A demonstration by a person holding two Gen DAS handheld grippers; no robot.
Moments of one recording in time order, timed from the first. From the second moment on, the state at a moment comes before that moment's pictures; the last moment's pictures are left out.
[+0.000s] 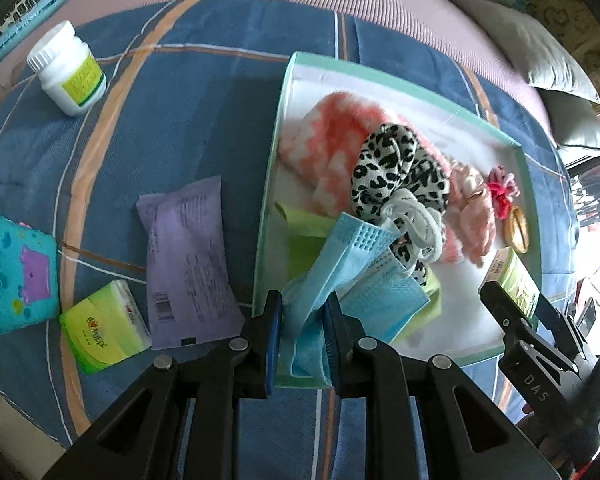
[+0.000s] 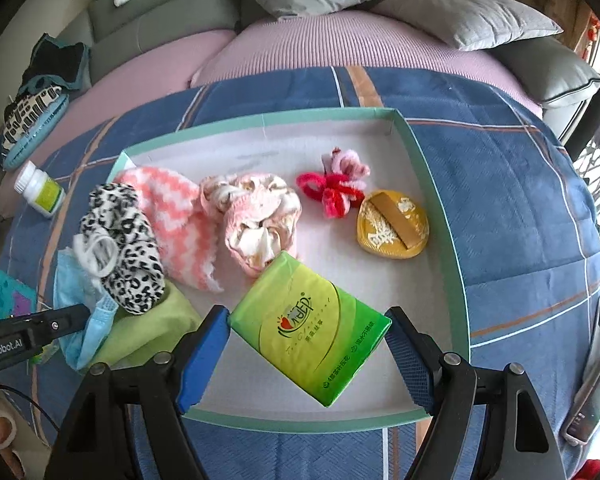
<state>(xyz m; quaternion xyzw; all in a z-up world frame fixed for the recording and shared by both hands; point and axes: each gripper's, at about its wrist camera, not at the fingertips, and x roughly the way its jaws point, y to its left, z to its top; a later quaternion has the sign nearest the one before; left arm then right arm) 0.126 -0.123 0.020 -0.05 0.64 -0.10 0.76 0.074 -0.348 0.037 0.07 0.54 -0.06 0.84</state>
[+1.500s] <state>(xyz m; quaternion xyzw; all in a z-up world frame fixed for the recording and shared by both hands) 0.119 -0.117 0.073 -0.04 0.60 -0.10 0.79 0.067 -0.337 0.068 0.03 0.51 -0.08 0.85</state>
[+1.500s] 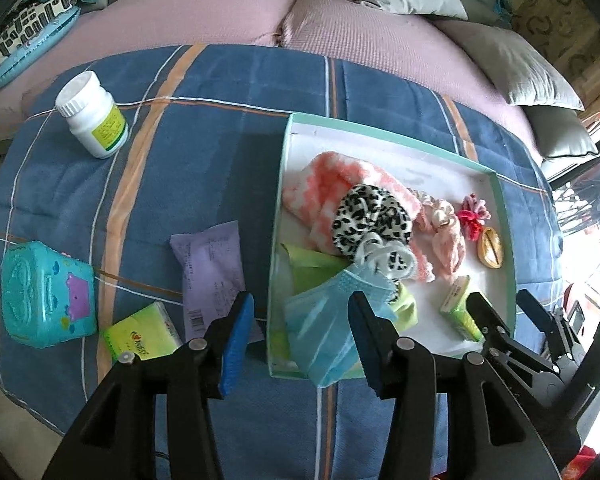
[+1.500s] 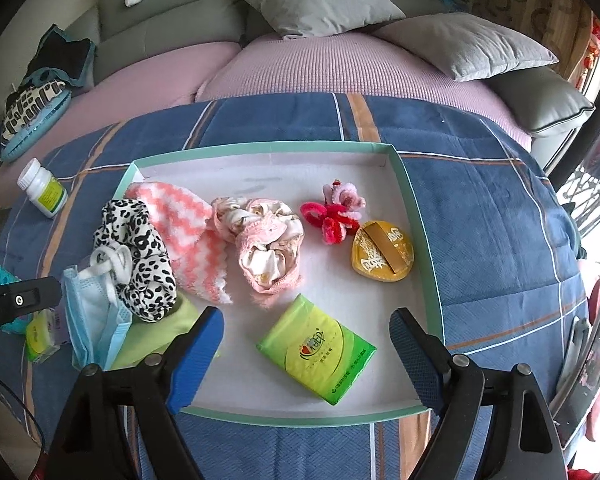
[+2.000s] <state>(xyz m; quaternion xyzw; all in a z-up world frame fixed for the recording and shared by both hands) 0.122 -0.102 0.074 -0.03 0.59 -0.06 0.81 0.069 -0.337 0.072 0.05 0.50 -0.07 0.86</state>
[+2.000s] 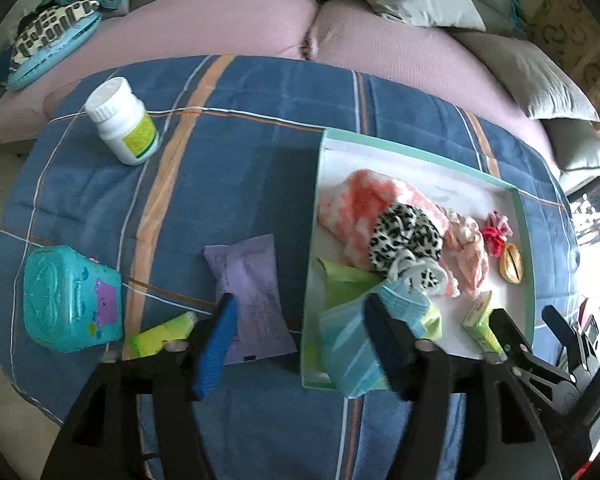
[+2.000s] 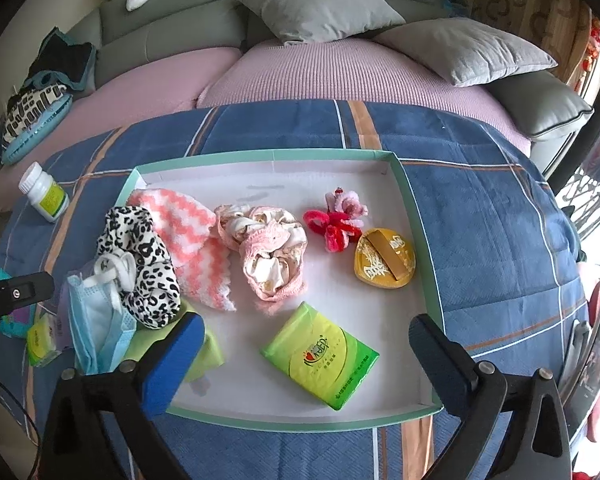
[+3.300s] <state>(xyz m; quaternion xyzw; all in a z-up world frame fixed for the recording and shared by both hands) 0.115 -0.017 0.090 -0.05 0.56 0.02 0.82 0.075 -0.270 0.091 0.02 0.50 0.00 0.86</state>
